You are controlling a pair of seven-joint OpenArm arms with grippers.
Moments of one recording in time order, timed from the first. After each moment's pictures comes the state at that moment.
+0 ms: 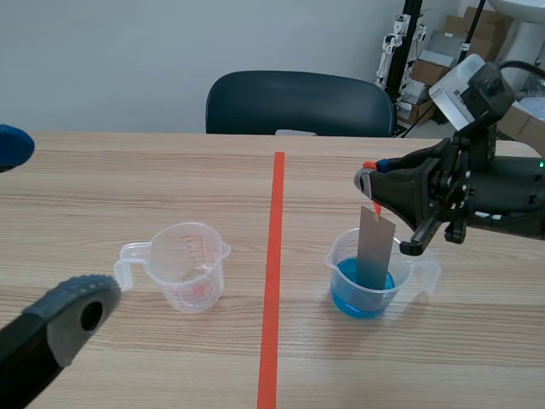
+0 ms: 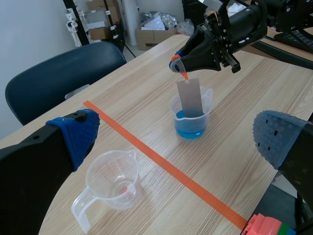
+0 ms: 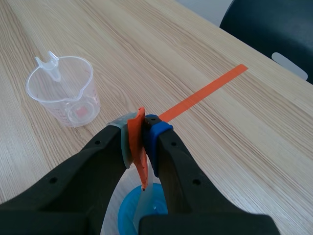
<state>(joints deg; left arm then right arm) 80.3 -51.5 -21.0 139.2 -18.4 -12.5 -27.5 -1.2 48.6 -24.8 96.3 35.8 27.9 1.8</state>
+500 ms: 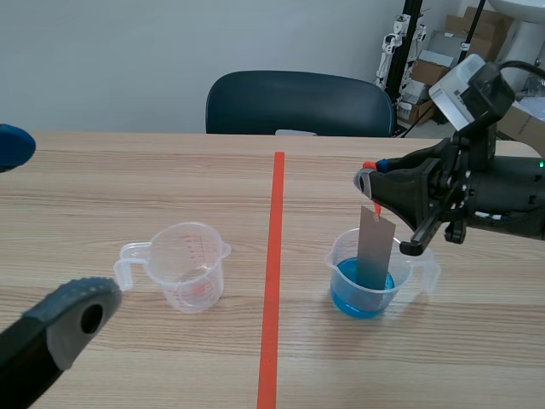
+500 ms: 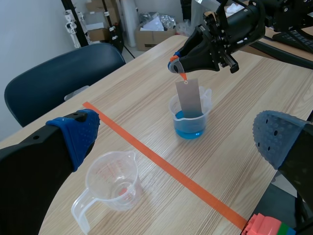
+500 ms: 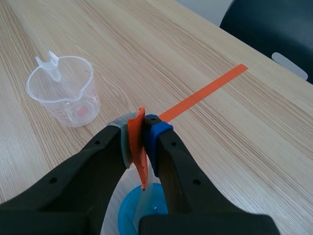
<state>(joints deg) 80.3 -51.5 -21.0 139.2 -17.9 -12.6 -27.7 -1.2 48.6 -24.8 96.3 35.8 27.9 1.8</state>
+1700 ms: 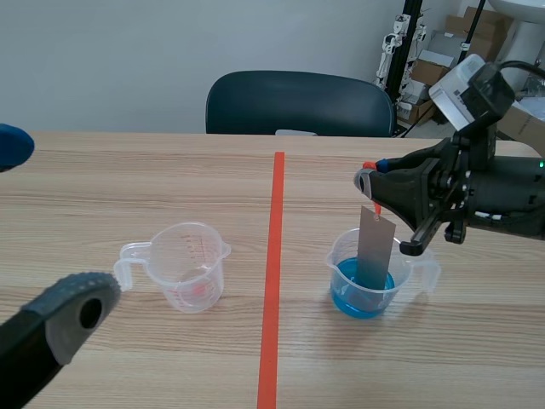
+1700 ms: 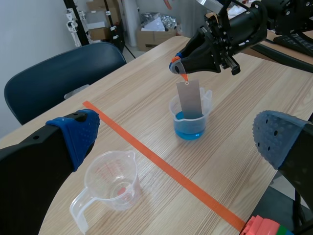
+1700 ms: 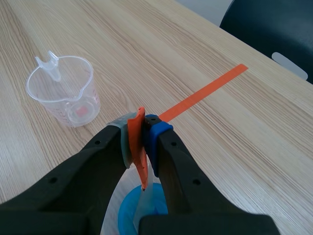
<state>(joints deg) 80.3 -51.5 -21.0 139.2 -19.2 -12.6 -27.7 -1.2 48.6 -24.8 96.3 35.8 27.9 1.8</state>
